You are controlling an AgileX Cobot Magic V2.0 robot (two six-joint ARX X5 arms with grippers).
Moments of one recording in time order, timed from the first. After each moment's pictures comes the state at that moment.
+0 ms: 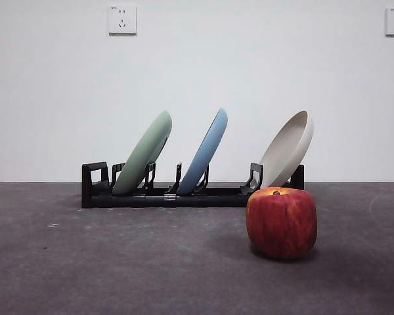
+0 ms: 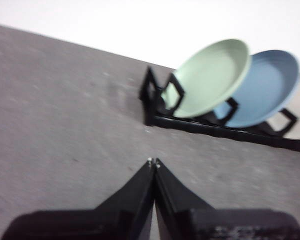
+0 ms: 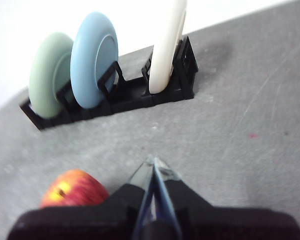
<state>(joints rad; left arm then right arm) 0.05 0.01 0.02 -0.15 0.22 -0.31 0.04 0.00 0.05 -0.20 -0.29 0.32</state>
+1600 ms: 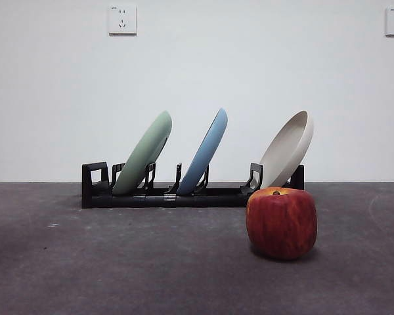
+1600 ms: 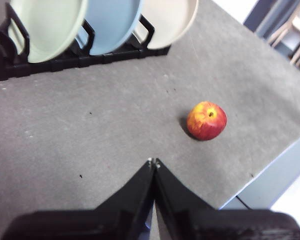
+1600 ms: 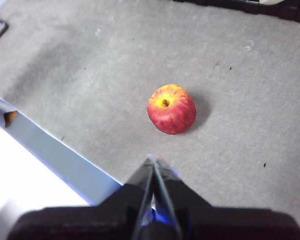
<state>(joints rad) 0.02 0.49 0.67 -0.78 0.68 0.05 0.11 0.70 0.91 -1.05 -0.55 -0.18</state>
